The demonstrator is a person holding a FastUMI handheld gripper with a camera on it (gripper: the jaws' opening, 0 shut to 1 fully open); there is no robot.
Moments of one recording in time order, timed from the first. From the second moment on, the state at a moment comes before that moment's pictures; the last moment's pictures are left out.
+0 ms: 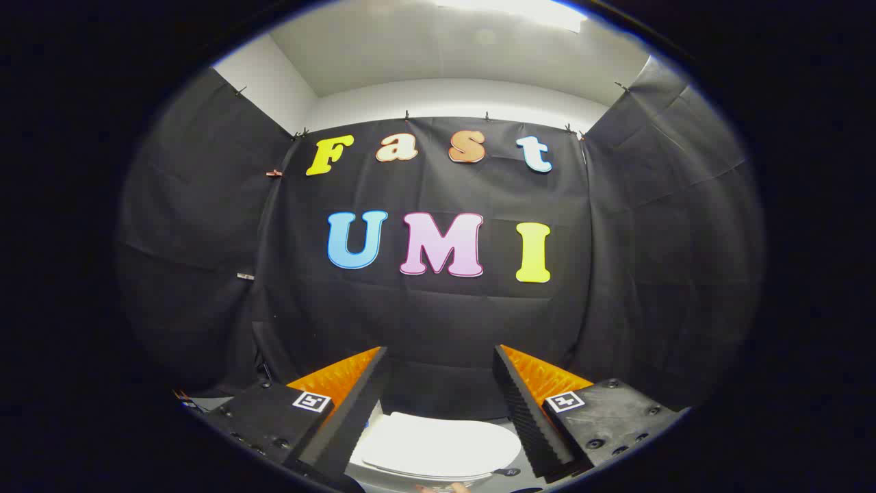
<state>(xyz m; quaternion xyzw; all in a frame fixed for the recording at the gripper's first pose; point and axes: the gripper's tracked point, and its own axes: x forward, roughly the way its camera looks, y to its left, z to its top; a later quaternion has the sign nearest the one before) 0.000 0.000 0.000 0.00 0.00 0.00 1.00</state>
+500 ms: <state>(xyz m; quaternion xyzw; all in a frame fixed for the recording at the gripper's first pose) 0.000 -0.005 -0.008 -0.01 0.01 0.00 1.00</state>
